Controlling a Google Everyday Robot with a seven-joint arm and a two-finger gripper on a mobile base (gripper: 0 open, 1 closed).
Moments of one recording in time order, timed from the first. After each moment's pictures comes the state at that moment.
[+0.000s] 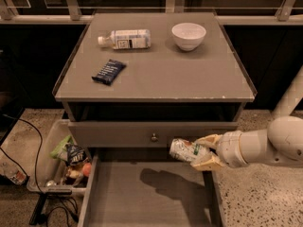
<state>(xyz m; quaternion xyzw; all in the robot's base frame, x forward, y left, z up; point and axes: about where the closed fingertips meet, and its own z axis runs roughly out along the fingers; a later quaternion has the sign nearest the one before) 0.471 -0.169 0.670 -0.55 0.74 0.16 0.36</state>
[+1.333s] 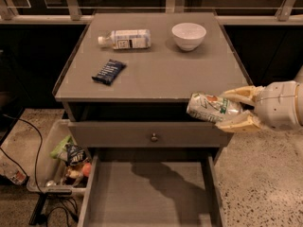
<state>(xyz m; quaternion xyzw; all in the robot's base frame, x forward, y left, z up) 0.468 -0.199 0.868 -0.60 0.67 0.07 0.44</state>
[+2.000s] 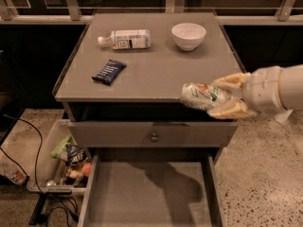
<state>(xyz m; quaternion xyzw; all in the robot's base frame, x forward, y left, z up) 0.497 -0.185 0.878 -0.61 0.66 0.04 0.44</state>
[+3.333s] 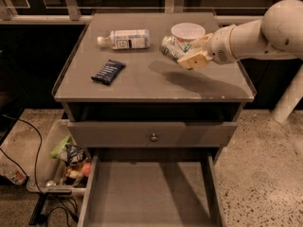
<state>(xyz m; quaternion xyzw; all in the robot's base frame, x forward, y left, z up) 0.675 -0.138 0.903 -0.47 0.73 0.13 0.48</state>
